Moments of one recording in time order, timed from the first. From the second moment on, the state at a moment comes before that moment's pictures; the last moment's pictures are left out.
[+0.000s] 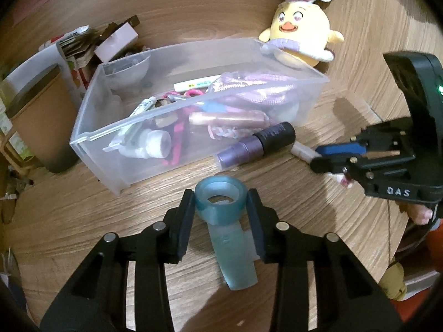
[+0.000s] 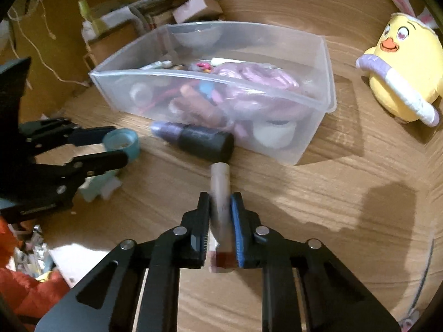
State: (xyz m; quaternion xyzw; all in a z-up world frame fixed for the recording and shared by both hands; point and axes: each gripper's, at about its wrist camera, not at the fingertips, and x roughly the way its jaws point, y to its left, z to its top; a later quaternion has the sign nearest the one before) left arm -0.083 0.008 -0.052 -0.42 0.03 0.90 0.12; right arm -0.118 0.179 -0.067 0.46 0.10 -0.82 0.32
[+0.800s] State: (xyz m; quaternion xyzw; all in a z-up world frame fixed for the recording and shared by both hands) left arm -0.099 -0.033 0.041 -0.31 -0.04 0.95 0.08; right arm -0.140 0.162 0.037 0.32 0.03 -0.89 0.32
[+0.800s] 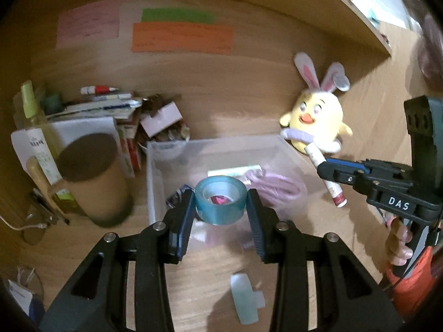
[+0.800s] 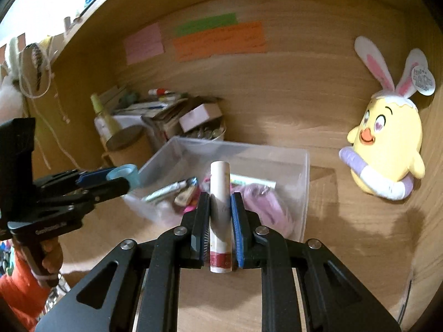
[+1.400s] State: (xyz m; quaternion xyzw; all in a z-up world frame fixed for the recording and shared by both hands) left arm -0.139 -0.048 0.015 -0.35 -0.05 0.93 0.05; right arm -0.180 0.128 -0.002 0.37 0.05 -0.88 0.29
